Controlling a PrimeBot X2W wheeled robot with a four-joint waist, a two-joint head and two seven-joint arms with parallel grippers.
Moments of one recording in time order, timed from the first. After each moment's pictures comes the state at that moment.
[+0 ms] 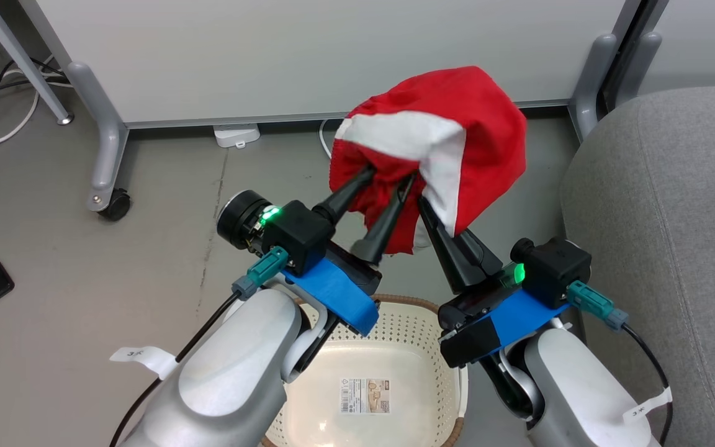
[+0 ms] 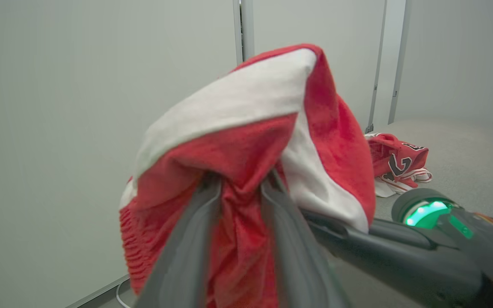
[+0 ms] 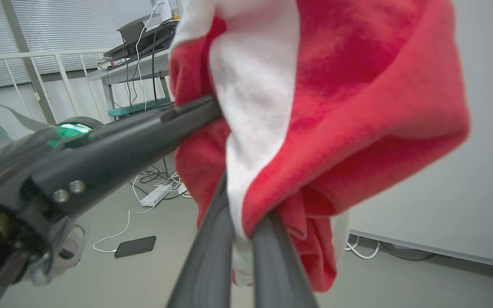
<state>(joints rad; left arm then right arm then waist) -0.63 0.12 -0.71 0.41 -0.42 -0.13 -0.26 -0.44 -0.05 0.41 0.32 0.30 0.13 -0.26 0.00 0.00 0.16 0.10</state>
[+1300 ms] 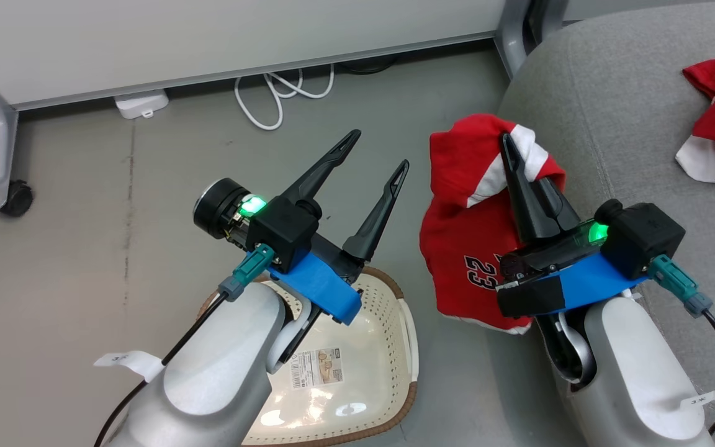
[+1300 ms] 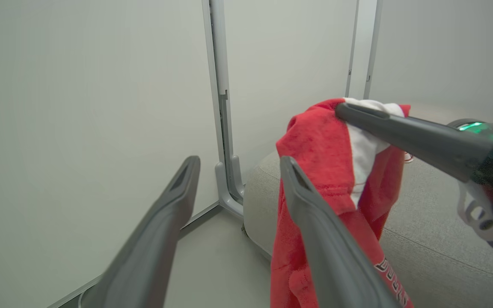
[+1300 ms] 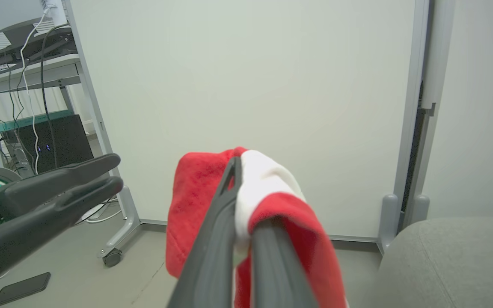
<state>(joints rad) -0.62 0.14 -0.65 0.39 -0.33 -0.13 -0.26 -0.45 -0.05 0.21 0.22 0.20 0.13 -0.26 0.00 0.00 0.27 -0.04</state>
